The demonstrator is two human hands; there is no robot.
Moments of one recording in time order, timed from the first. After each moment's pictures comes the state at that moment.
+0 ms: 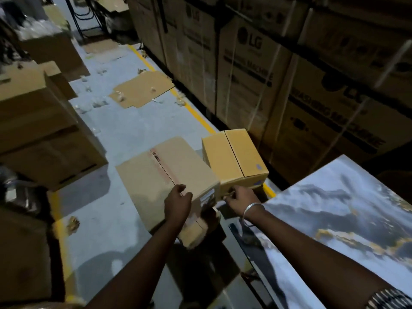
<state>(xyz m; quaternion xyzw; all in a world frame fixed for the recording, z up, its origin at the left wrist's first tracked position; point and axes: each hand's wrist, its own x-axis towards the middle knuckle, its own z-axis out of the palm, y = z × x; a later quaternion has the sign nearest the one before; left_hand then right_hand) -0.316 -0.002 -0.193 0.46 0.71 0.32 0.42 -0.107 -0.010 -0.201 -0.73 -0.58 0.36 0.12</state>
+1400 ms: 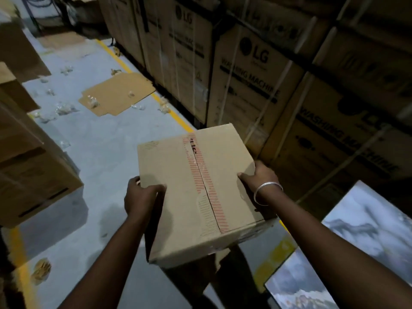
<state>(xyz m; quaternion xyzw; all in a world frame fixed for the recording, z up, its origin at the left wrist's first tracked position) -0.448 0.223 -0.153 0.39 0.74 0.33 0.43 -0.136 0.197 -0.145 -0.85 -0.44 0.24 0.15</state>
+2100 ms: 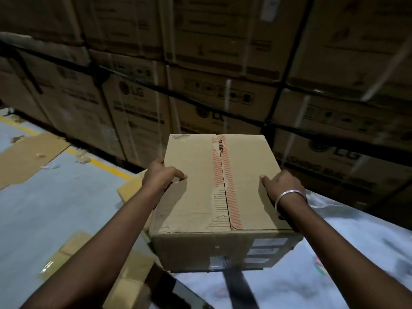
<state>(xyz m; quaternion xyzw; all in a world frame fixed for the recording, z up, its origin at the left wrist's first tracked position) -0.112 0.031 -0.024 0.61 0.51 0.23 0.56 0.121 -0.186 -0.037 -0.95 -0.17 0.09 0.24</state>
